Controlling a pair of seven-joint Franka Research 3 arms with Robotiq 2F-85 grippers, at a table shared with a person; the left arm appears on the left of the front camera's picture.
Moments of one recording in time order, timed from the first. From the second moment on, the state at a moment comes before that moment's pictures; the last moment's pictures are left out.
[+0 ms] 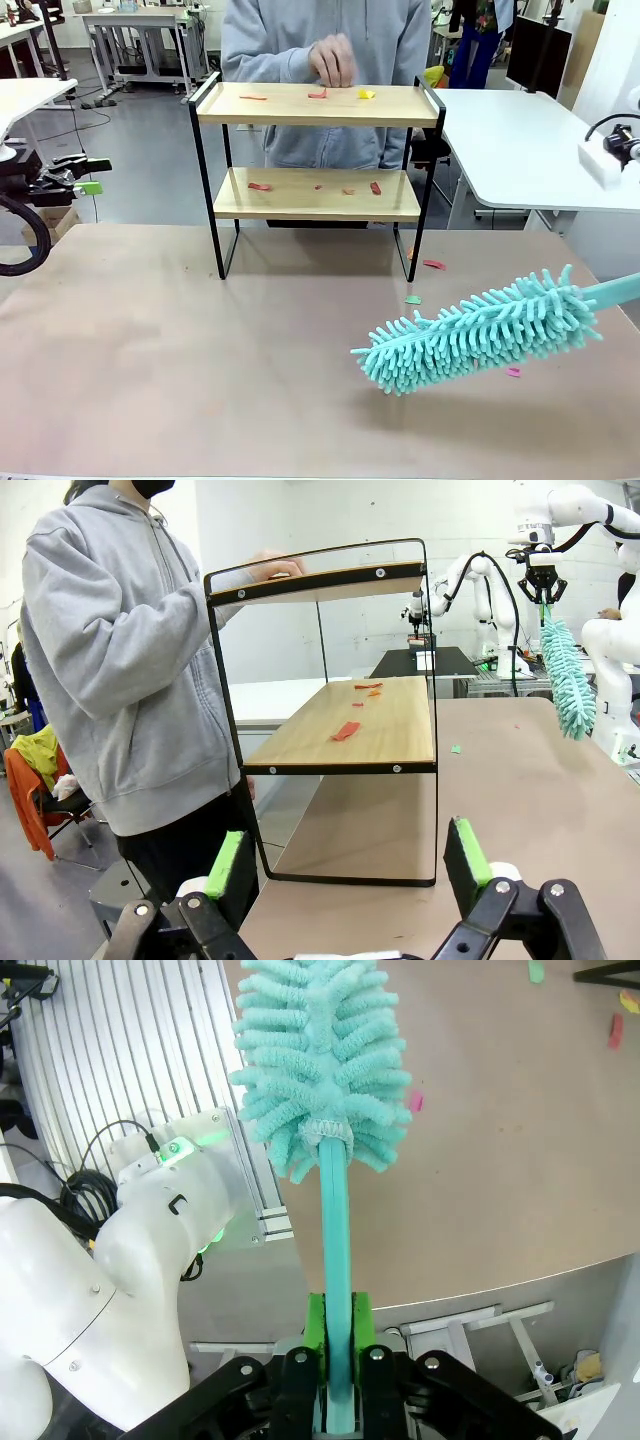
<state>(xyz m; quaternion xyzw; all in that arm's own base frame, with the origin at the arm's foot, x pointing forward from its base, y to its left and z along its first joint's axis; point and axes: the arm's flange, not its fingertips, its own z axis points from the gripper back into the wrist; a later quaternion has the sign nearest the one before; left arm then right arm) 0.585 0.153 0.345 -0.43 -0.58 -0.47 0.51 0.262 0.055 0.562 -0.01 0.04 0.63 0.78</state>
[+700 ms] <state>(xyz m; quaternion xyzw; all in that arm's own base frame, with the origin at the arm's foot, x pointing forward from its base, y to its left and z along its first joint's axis) 0.585 0.153 0.345 -0.43 -0.58 -0.47 0.51 0.262 0.055 0.562 -0.01 0.04 0.63 0.78</state>
